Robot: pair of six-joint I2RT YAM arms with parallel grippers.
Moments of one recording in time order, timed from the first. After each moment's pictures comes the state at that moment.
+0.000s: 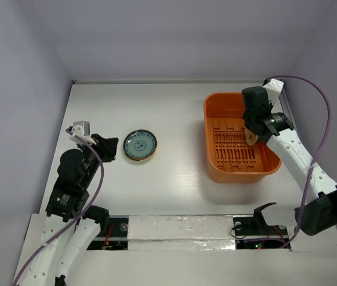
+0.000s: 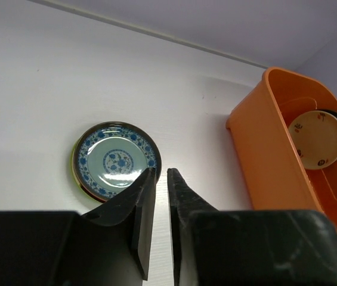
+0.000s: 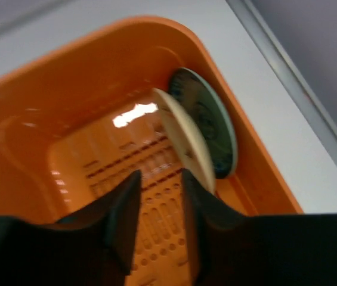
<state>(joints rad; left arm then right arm) -0.30 0.47 0.73 -0.41 -0.03 -0.47 0.37 1.28 1.31 -0.66 0.73 0.53</state>
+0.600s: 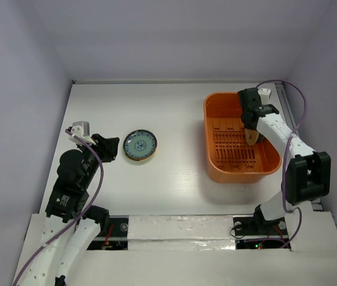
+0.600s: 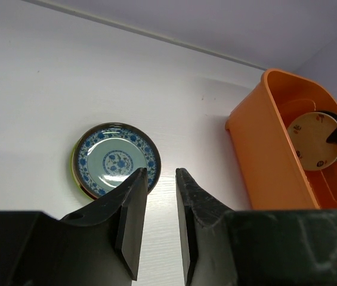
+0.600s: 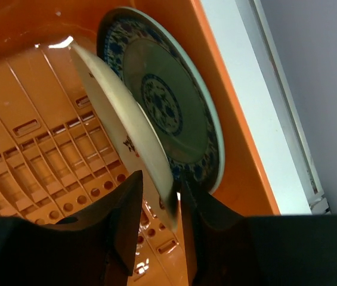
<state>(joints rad) -0.30 0.46 0.73 -0.41 -0.03 -0.47 0.20 1.55 1.28 -0.73 0.68 0.36</state>
